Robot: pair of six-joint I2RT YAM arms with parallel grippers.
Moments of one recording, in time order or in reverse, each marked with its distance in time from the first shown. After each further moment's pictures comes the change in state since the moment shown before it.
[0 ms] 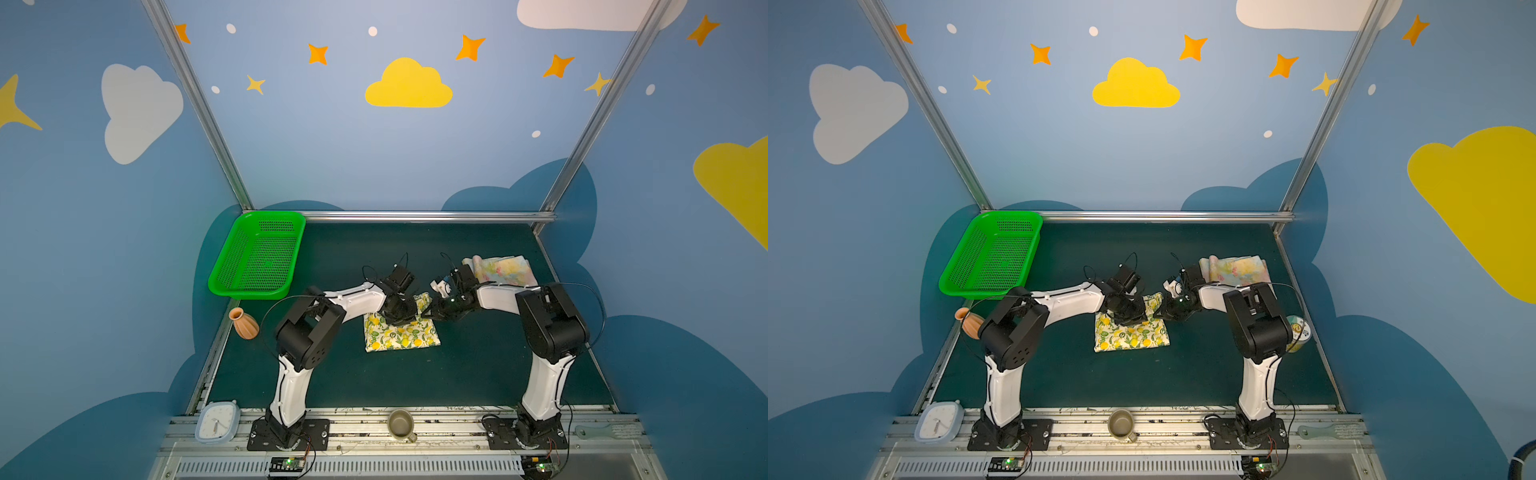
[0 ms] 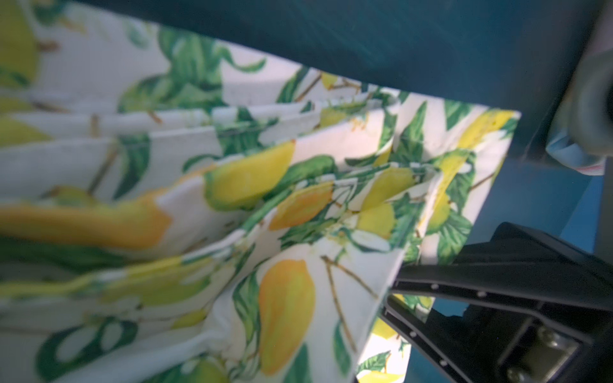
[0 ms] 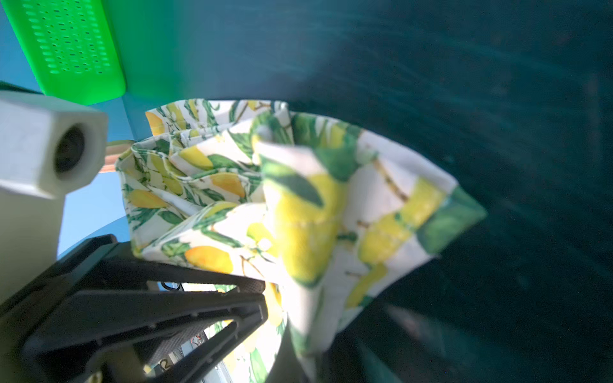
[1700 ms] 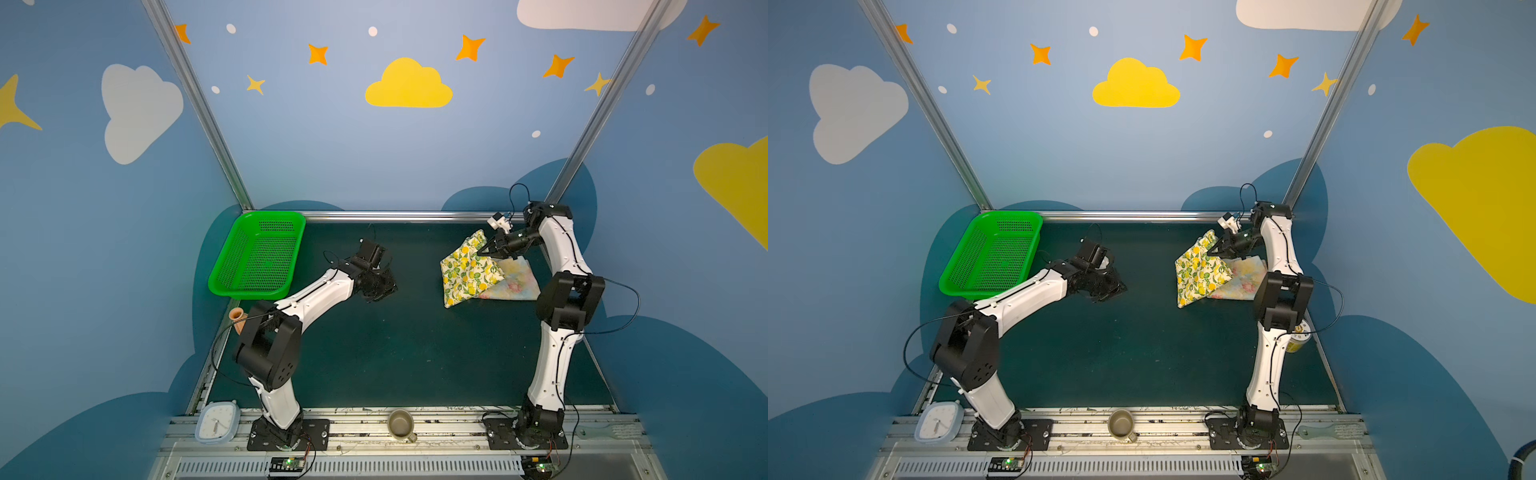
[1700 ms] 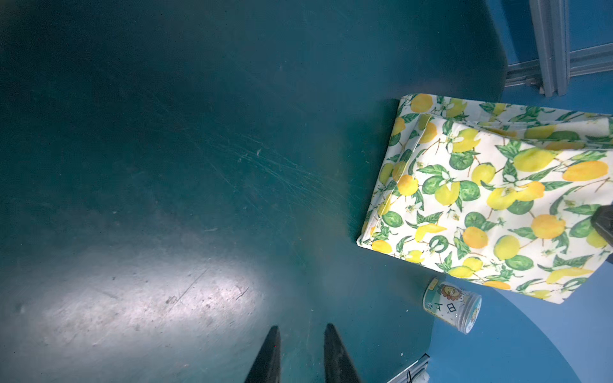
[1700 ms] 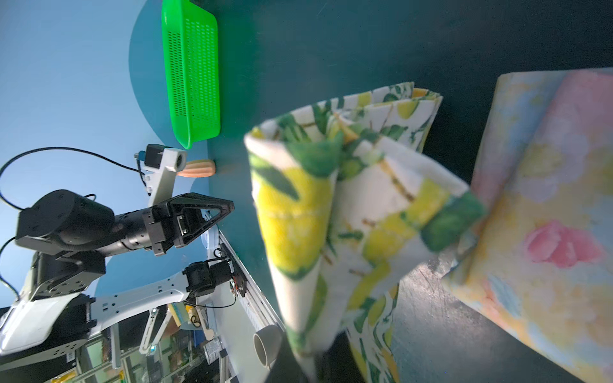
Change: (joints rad) left arm 0.168 -0.240 0.019 -0.085 -0.002 -0.023; right arm -0.498 0.356 1.245 -1.260 -0.233 -0.700
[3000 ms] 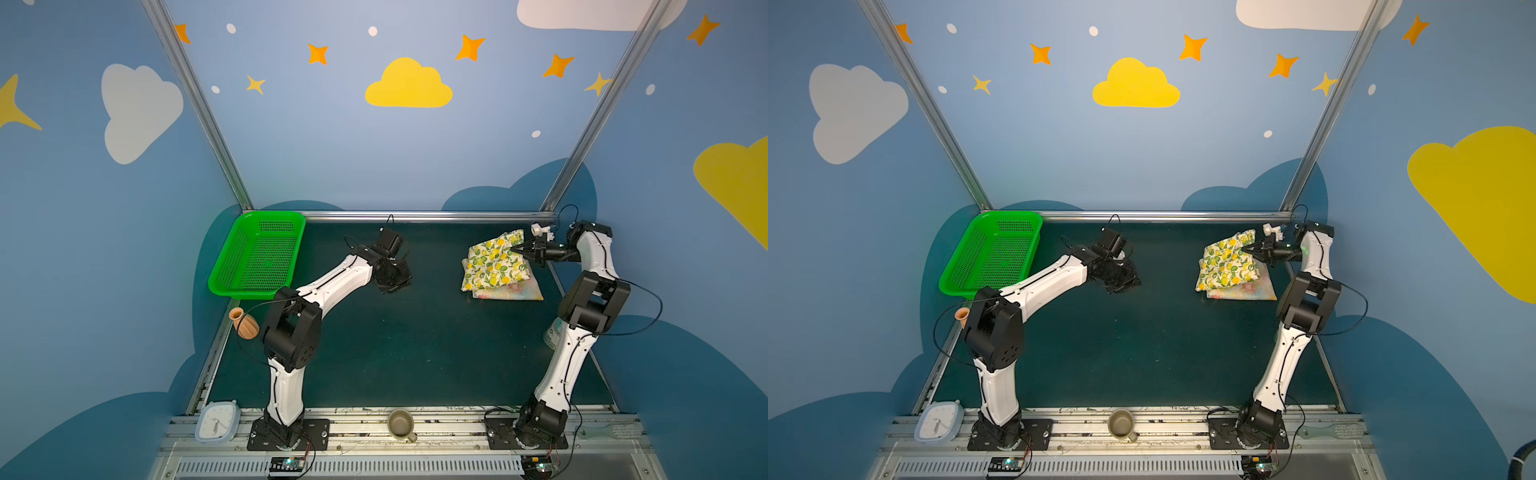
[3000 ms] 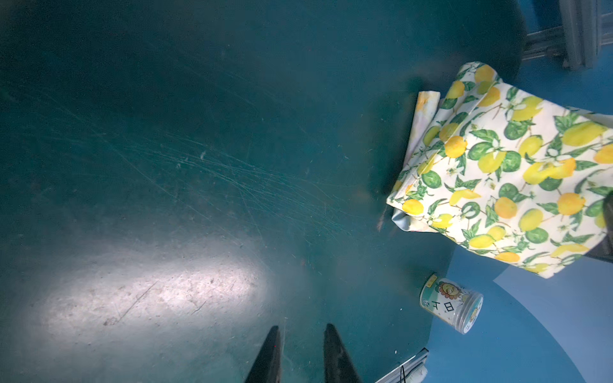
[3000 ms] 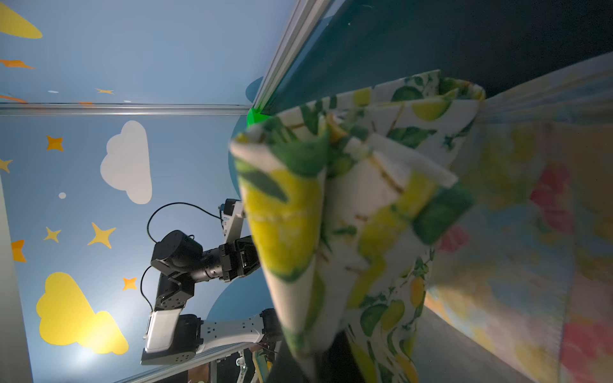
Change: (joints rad) left arm -0.062 0.177 0.282 -0.159 -0.004 -0.001; right arm -0.272 0.129 -0.025 0.055 -0.270 0.058
